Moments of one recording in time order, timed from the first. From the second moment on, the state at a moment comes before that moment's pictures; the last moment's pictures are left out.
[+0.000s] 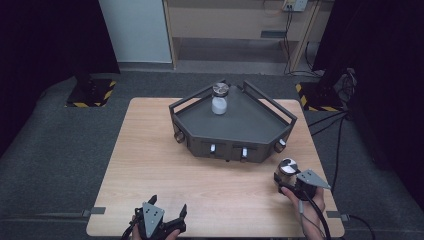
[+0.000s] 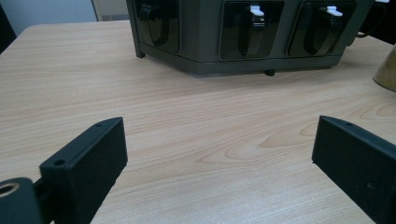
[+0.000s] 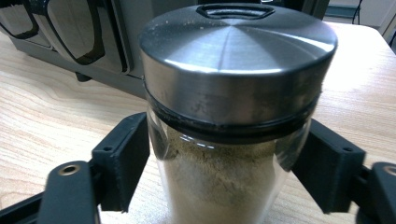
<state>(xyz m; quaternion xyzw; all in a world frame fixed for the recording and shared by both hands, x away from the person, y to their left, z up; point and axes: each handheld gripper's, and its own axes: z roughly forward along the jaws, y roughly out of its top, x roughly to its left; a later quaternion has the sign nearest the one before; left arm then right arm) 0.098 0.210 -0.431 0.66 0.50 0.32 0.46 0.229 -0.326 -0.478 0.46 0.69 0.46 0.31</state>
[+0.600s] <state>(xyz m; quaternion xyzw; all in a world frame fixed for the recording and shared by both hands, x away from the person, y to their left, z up) 0.099 0.209 -0.431 0.66 0.50 0.31 0.46 0.228 -0.327 -0.484 0.45 0.69 0.47 0.31</state>
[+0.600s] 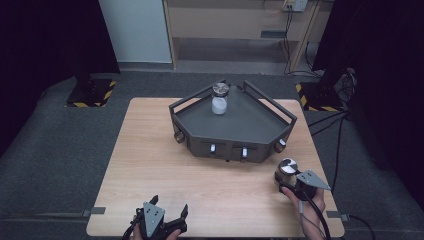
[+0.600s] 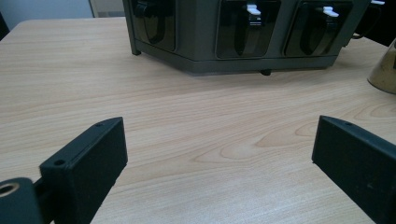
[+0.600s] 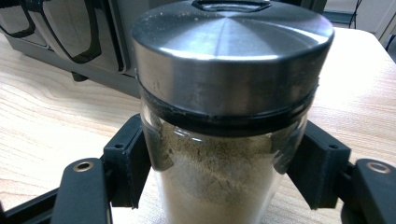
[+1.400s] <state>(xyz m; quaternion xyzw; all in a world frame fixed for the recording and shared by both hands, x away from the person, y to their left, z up) 0.098 0.208 -0.430 0.67 0.50 0.30 0.47 0.228 -0.326 -0.483 0.46 0.69 0.46 0.31</state>
